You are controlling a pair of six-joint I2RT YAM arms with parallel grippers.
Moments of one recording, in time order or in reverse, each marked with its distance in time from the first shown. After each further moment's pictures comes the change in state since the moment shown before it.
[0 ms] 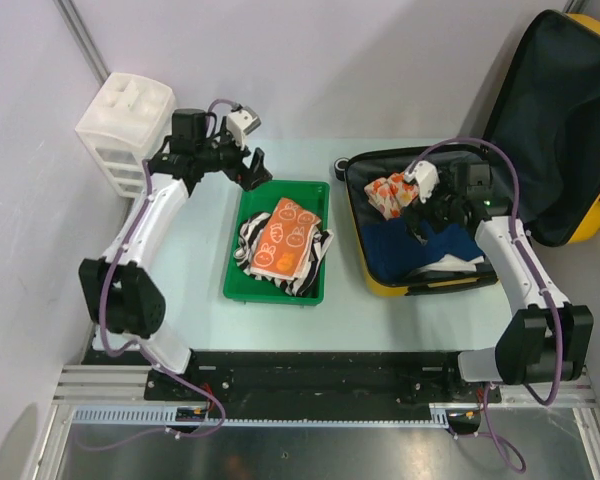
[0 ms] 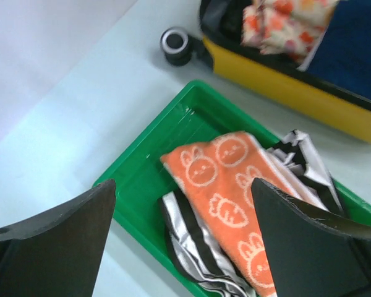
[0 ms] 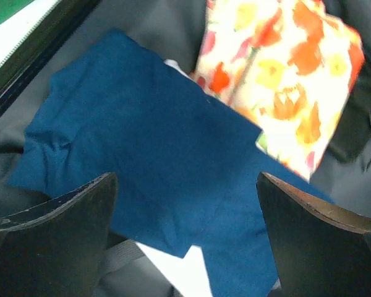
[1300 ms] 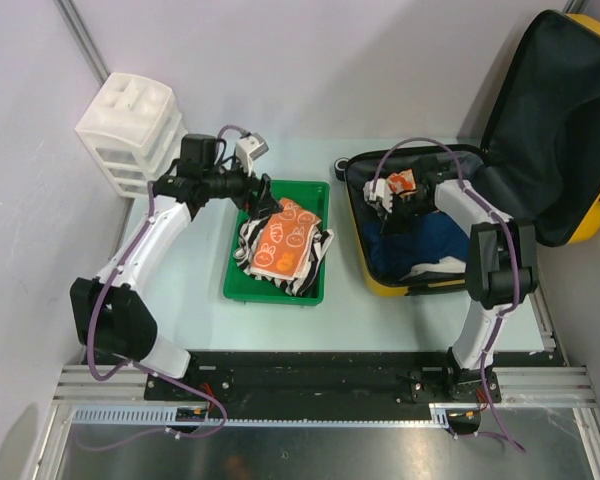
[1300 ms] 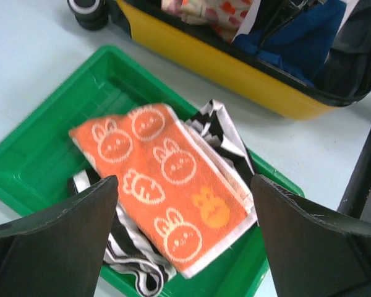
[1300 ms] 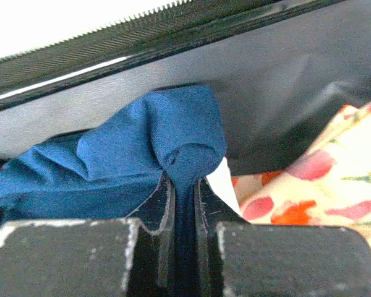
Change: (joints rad) left arm -0.060 -0.189 -0.248 -0.020 0.100 -0.127; right arm 0.087 0.552 0.248 -0.153 -0.303 -0.568
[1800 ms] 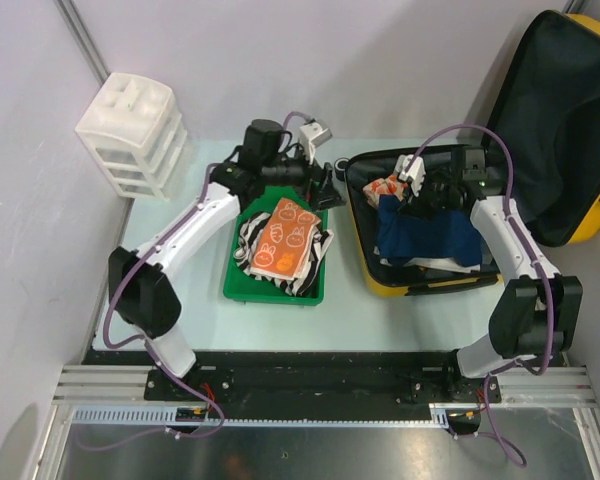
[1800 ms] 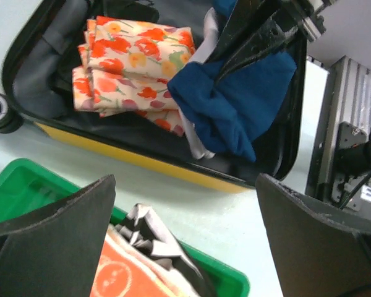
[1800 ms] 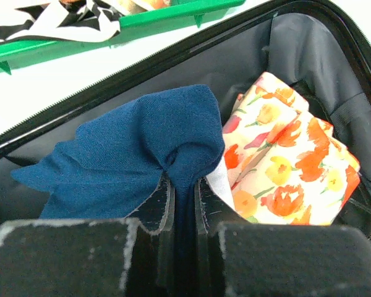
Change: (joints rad) left arm -0.282 0.198 0.266 0.122 -0.032 -0.190; right arm -0.094 -0.373 -0.092 0.101 -0.059 0.220
